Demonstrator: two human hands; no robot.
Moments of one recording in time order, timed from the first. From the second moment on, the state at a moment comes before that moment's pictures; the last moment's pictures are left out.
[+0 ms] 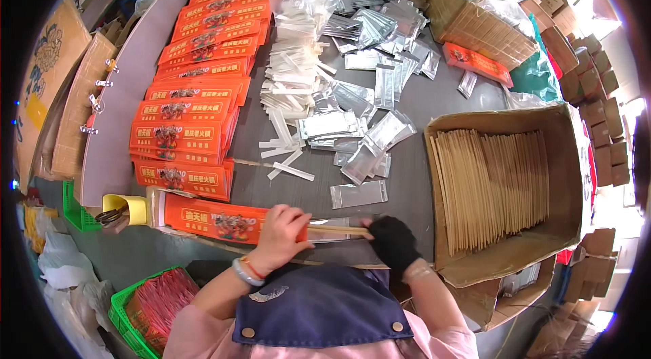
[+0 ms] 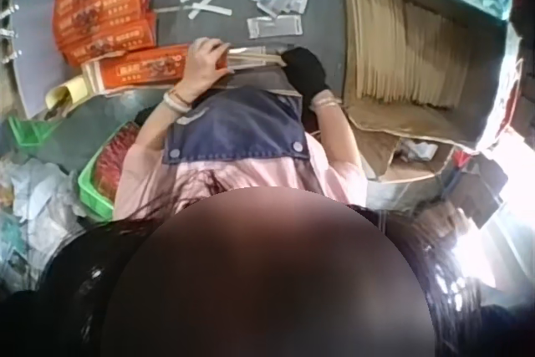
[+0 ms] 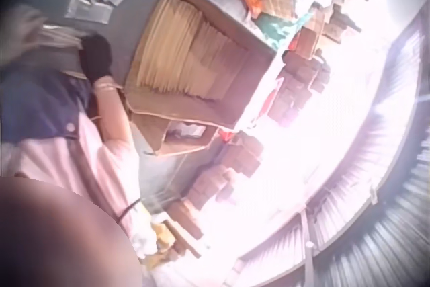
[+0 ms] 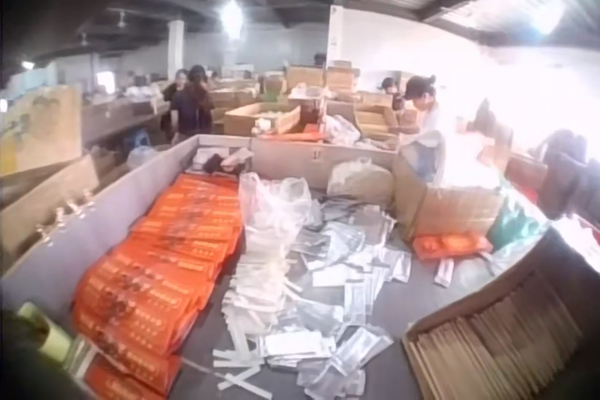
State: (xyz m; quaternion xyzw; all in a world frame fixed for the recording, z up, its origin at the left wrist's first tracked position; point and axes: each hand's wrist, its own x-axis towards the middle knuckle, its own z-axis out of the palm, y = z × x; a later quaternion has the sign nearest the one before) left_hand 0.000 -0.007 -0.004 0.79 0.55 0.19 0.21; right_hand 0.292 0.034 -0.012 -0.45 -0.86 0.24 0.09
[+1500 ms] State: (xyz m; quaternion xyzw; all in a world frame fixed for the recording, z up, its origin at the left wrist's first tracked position) left_hand -0.029 -0.011 -0.025 0.62 0.70 0.20 0.27; right_hand 0.235 0.030 0.022 -0.44 -0.87 0.22 0.07
